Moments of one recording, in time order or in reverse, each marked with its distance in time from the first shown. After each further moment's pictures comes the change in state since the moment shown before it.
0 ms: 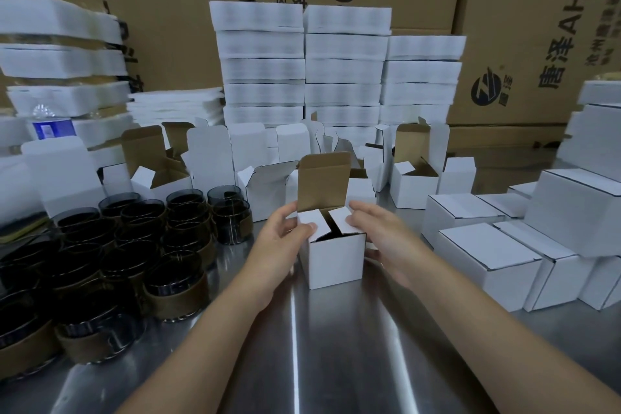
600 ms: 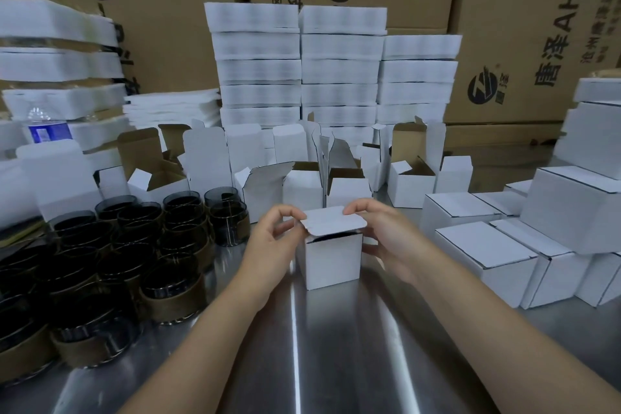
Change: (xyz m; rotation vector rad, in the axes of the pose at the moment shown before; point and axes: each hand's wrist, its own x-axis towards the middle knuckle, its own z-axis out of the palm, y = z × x) left_hand -0.005 0.004 0.000 0.035 0.023 0.145; right_hand 0.003 -0.004 -0.007 0.034 -0.072 -0.031
